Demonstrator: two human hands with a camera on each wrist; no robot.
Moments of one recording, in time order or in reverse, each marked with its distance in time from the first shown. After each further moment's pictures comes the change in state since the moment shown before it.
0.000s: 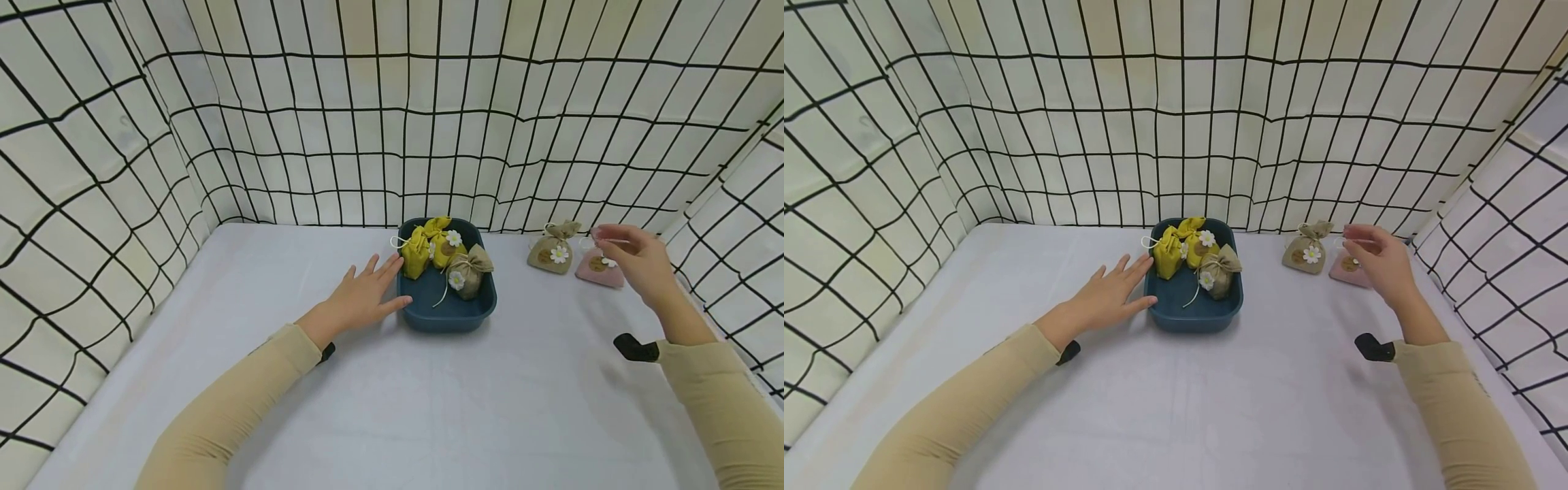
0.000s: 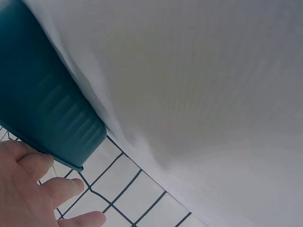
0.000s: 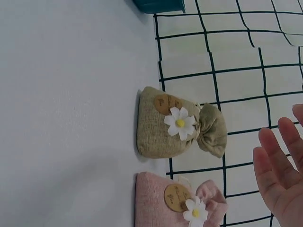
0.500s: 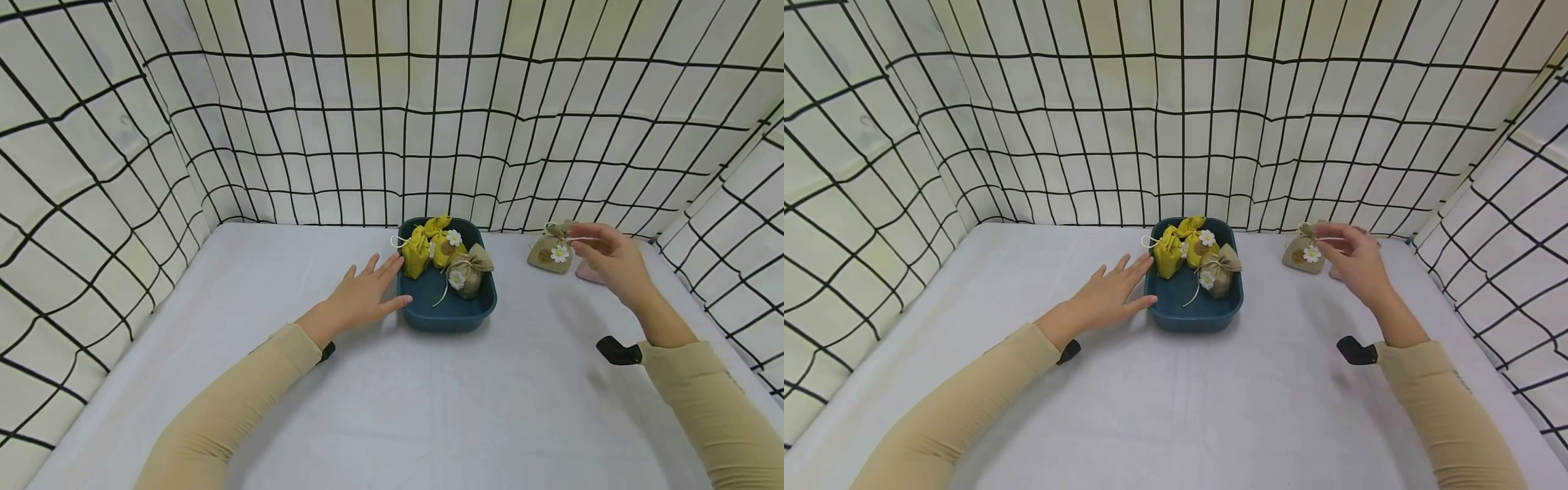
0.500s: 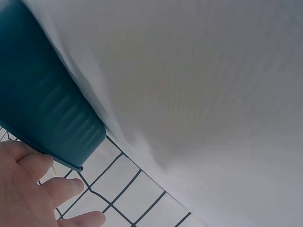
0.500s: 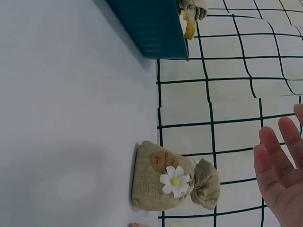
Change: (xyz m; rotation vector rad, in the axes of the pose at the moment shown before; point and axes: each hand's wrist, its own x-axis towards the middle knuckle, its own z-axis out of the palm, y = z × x) left_hand -0.001 0.002 -0.001 -0.006 0.002 -0.002; right_hand -0.003 -0.026 0.027 0.105 -0.059 -0.145
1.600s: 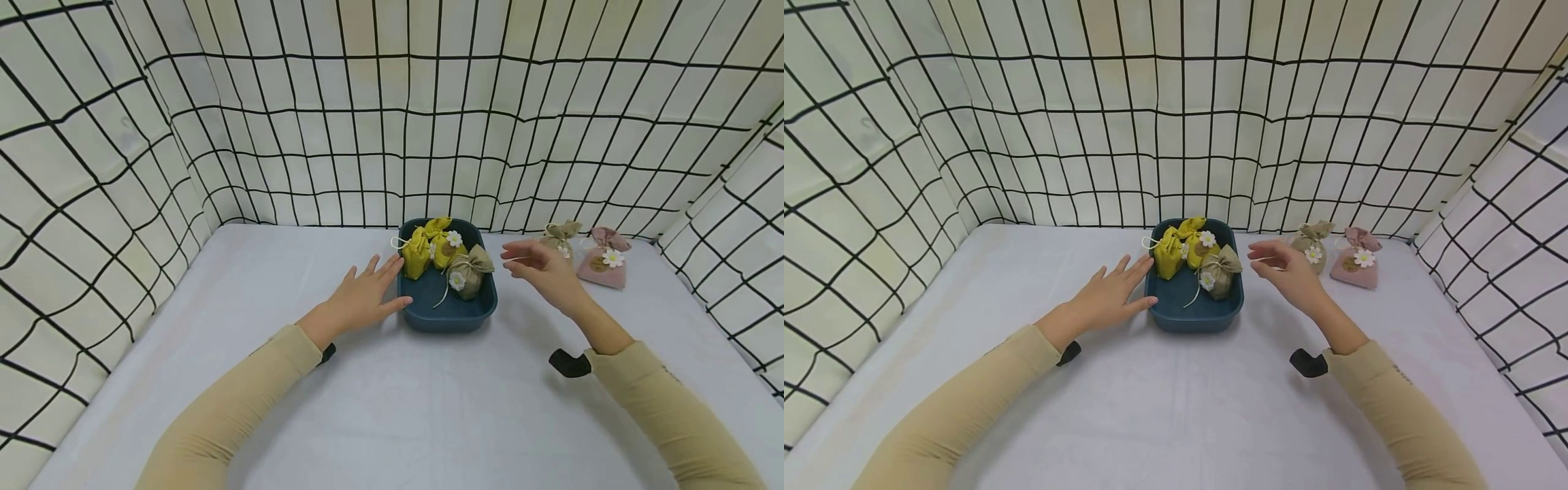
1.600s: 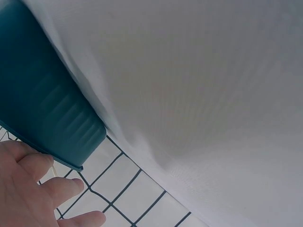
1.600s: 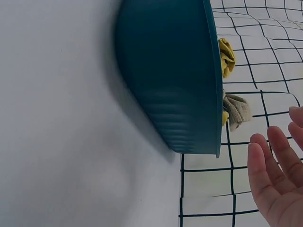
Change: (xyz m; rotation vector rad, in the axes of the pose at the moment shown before) left_hand 0.001 -0.001 0.002 0.012 0.008 0.001; right_hand 0.005 -0.024 0.079 0.138 -0.225 0.011
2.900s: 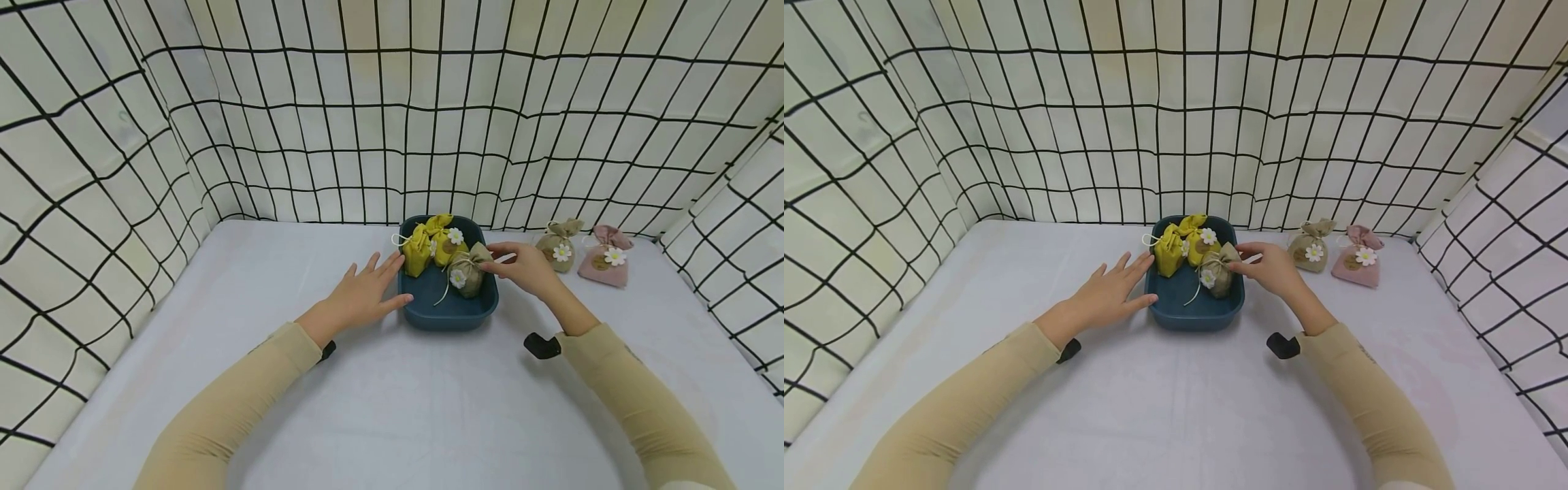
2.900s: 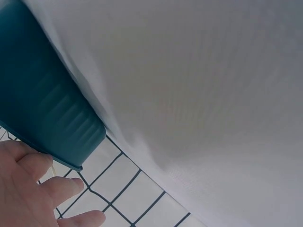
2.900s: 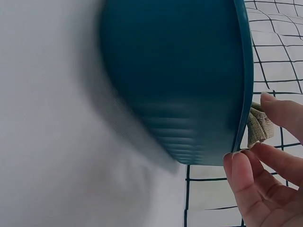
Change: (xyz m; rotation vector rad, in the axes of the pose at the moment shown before) left_hand -0.001 0.000 0.000 -0.018 0.003 0.006; right_hand 0.036 0.004 0.021 -0.350 -0.078 0.213
